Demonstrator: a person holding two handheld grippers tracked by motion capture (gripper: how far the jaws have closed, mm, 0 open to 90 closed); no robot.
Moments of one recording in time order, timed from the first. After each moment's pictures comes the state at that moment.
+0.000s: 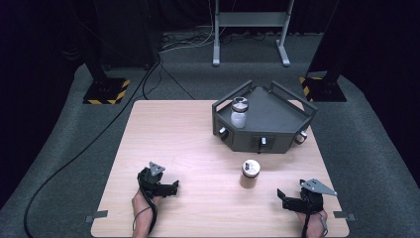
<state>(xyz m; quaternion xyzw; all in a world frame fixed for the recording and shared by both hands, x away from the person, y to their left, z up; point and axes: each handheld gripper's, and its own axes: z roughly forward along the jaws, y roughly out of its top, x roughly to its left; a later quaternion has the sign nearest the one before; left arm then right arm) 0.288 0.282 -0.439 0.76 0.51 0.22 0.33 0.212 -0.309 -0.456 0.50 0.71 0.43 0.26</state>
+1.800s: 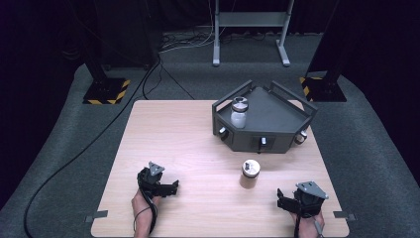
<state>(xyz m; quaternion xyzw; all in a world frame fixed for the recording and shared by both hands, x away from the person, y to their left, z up) 0.288 0.285 -0.440 0.76 0.51 0.21 0.34 0.192 -0.239 -0.434 0.57 0.68 0.33 0.33</state>
